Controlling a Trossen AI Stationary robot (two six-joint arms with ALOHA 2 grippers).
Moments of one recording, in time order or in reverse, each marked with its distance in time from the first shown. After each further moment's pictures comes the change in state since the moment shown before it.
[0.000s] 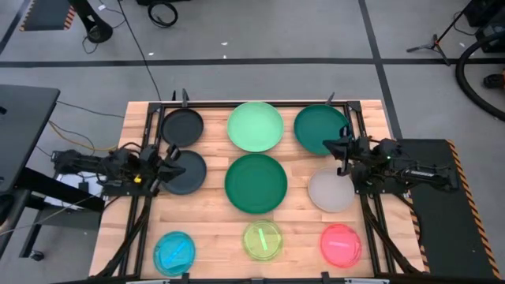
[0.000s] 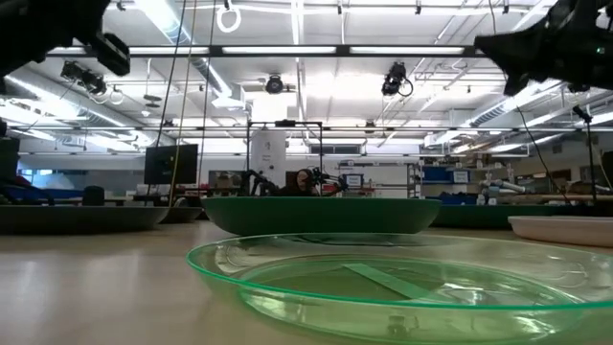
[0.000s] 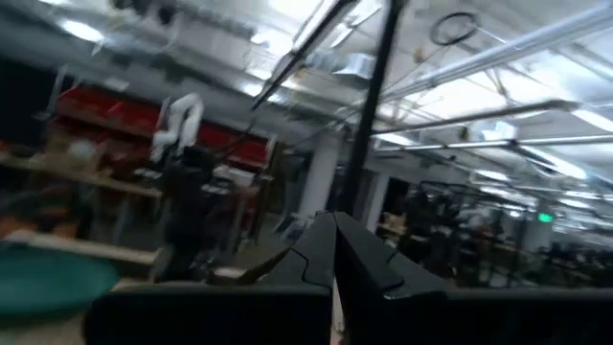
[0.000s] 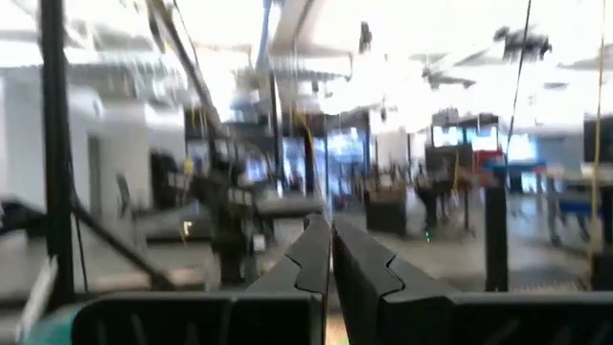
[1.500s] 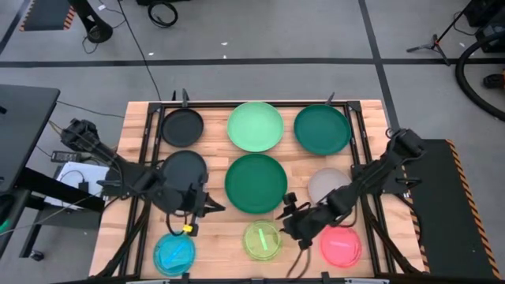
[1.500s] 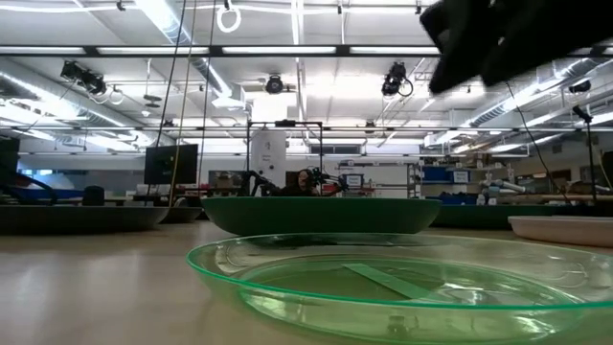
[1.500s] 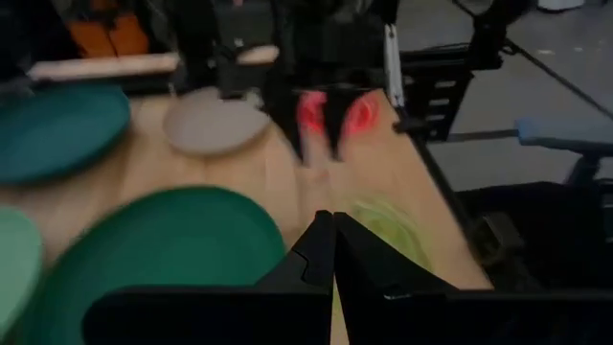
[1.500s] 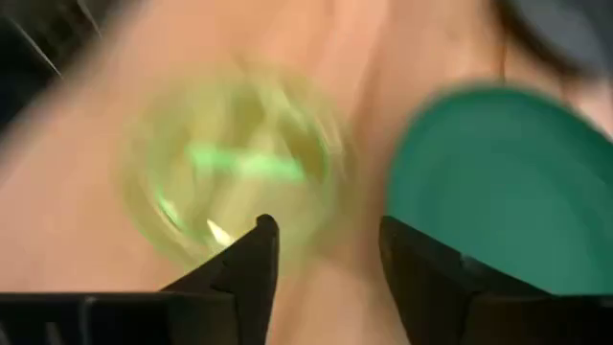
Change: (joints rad) left arm -0.446 1.050 0.889 -0.705 -0.456 0.072; right arm 0.813 1.635 1.003 -0.666 0.397 0.055
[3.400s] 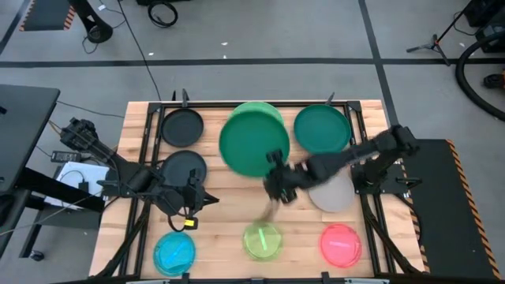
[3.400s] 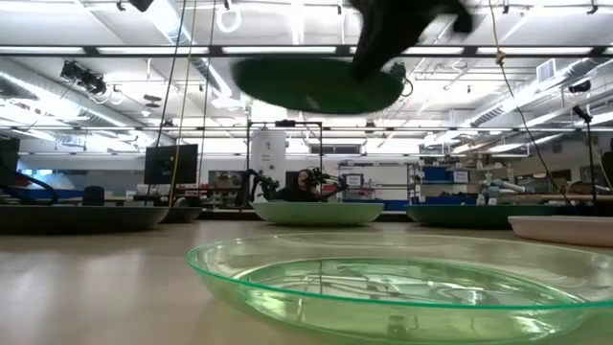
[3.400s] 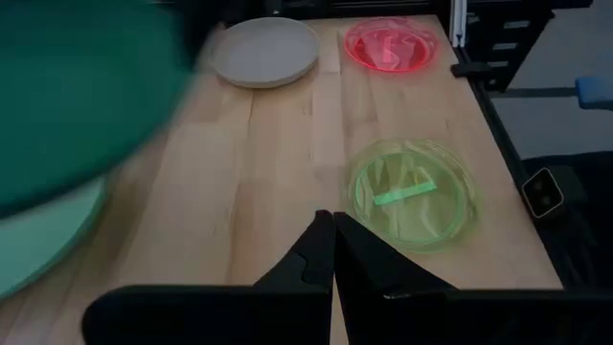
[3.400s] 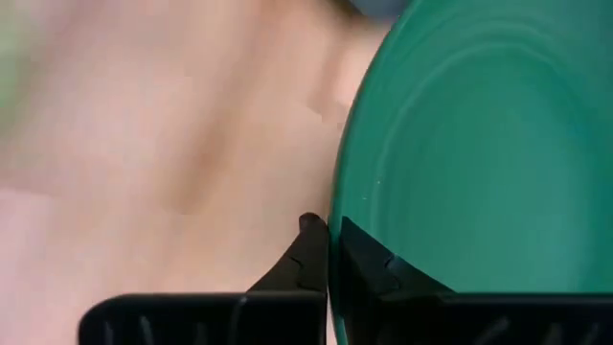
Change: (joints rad) left arm 0.005 -0.022 0.040 -0.259 -0.077 -0.112; right arm -0.376 0.022 0.399 -0.509 0.100 -0.413
